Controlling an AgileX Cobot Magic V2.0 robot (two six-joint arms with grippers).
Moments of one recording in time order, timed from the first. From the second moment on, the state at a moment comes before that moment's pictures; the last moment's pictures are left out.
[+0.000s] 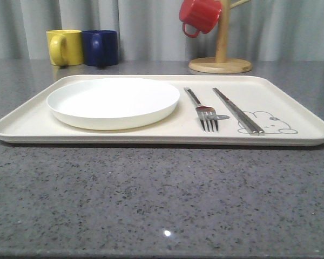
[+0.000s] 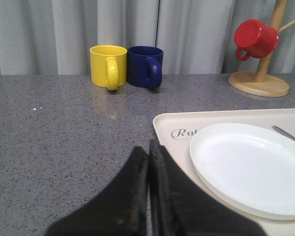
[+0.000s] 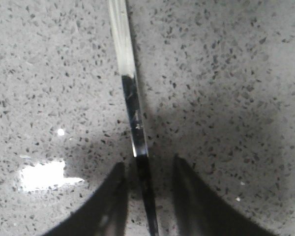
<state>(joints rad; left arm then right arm) -0.22 0.47 -0.36 -0.32 0.07 0.27 -0.28 1.69 -1.26 0.09 0.87 -0.09</state>
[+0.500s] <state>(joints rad) -0.22 0.47 -0.36 -0.32 0.07 0.27 -0.26 1.62 -1.26 0.17 0.88 -0.09</state>
